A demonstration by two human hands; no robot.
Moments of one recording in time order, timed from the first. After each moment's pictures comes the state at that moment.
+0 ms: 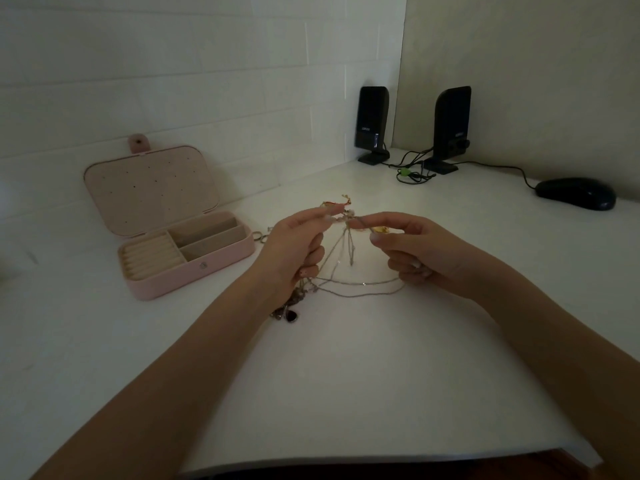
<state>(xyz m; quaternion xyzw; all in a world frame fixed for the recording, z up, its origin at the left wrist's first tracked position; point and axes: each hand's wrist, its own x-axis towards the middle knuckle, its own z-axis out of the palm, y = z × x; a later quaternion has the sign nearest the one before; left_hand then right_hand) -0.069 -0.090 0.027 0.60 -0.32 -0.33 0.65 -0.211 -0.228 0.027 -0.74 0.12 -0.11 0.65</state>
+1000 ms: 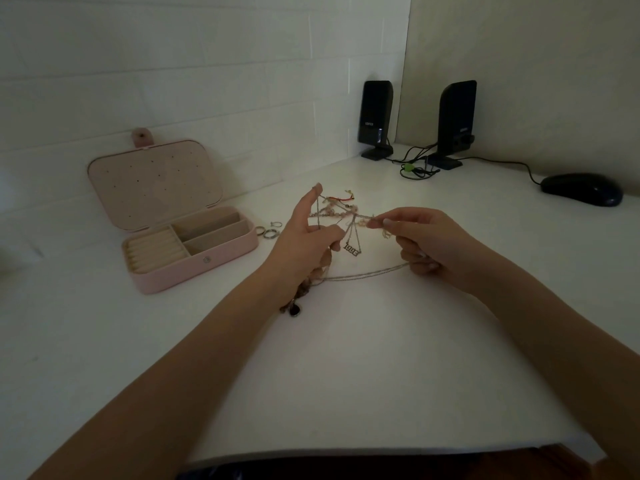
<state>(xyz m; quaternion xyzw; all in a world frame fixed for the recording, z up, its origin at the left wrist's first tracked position) -0.071 -0.094 0.020 0.67 -0.35 -0.26 0.60 -0.204 -0.234 0.020 -0.73 0.23 -0.18 0.62</state>
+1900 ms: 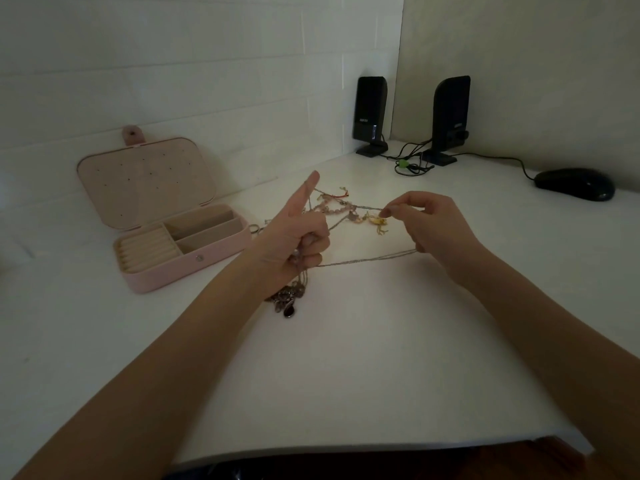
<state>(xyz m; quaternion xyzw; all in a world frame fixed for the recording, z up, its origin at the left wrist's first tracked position) -0.064 -0.090 0.026 0.53 -0.36 -0.41 0.64 -0.204 -0.233 0.024 -0.77 0.28 -0.33 0.47</state>
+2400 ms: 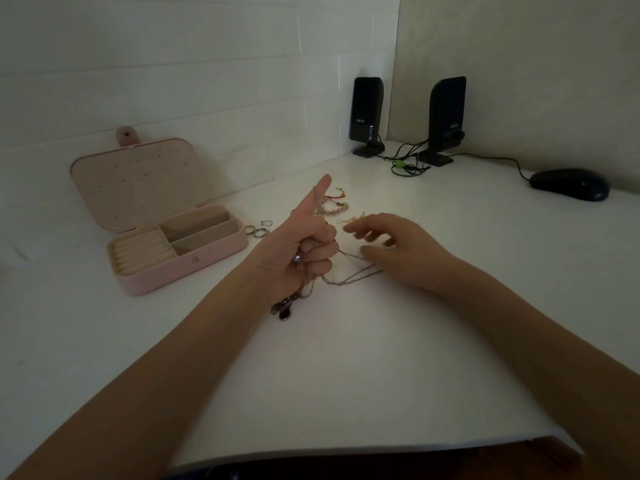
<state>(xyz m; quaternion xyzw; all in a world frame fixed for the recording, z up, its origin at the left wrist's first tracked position) -0.073 -0.091 0.024 0.44 -0.37 -0.49 0.65 -0.195 -0.231 0.002 -0.91 0.16 -0.21 0.32</state>
